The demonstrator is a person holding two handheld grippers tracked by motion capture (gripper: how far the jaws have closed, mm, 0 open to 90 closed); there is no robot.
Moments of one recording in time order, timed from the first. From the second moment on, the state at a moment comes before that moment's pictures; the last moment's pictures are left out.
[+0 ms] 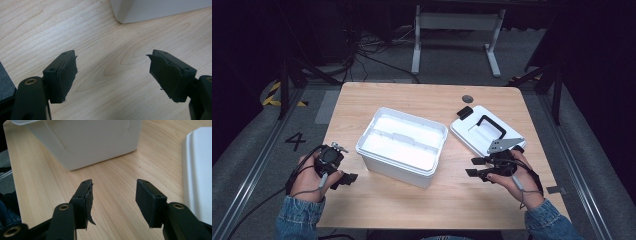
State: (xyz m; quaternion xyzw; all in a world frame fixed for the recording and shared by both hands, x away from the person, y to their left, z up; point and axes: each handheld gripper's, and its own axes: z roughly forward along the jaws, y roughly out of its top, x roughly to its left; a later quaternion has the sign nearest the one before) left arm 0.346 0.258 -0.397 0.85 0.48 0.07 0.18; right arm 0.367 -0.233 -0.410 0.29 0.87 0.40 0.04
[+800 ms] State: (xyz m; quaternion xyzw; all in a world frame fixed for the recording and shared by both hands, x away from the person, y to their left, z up) left arm 0.352 0.262 -0.405 0.85 0.49 0.06 0.17; right arm 0.355 -0.209 -0.465 0.28 0.87 0.39 0.06
